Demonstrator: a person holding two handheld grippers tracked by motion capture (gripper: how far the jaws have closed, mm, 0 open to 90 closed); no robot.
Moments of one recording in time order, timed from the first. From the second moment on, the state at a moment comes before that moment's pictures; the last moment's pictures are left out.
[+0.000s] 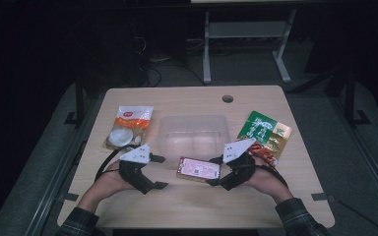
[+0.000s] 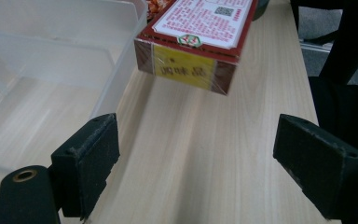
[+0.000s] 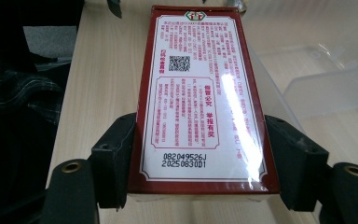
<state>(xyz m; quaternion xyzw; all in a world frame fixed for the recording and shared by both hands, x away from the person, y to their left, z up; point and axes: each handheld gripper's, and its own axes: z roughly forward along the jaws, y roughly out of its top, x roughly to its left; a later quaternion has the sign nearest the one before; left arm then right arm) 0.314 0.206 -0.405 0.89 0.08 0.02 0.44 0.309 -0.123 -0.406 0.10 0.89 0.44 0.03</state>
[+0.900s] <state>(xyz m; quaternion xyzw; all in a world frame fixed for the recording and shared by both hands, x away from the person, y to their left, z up) 0.307 0.167 -0.409 0.90 0.02 -0.01 0.44 0.303 -0.108 -0.409 0.04 0.89 0.45 0.00</state>
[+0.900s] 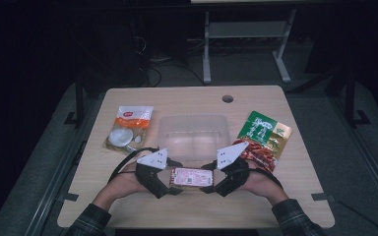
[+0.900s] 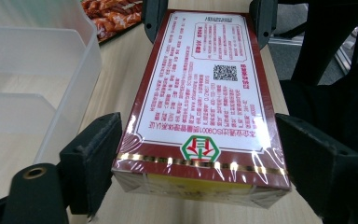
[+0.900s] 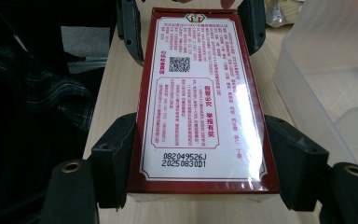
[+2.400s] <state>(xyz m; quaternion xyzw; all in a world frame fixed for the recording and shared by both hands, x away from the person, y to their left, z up) 0.313 0.194 -0.414 0.89 0.08 -0.01 0.45 0.287 -0.138 -0.422 0.17 0.87 0.45 0.06</state>
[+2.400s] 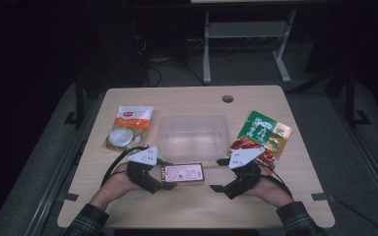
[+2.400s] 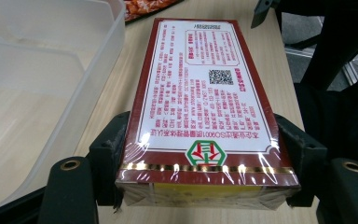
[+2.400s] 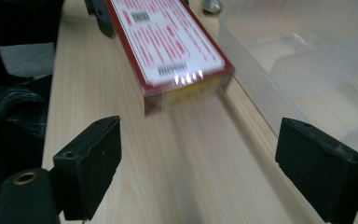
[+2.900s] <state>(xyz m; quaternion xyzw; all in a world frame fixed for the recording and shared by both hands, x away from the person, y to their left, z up) 0.324 0.197 -0.407 0.89 0.09 -0.01 0.46 0.261 -0.164 -0.455 0.28 0.87 0.39 0.09</state>
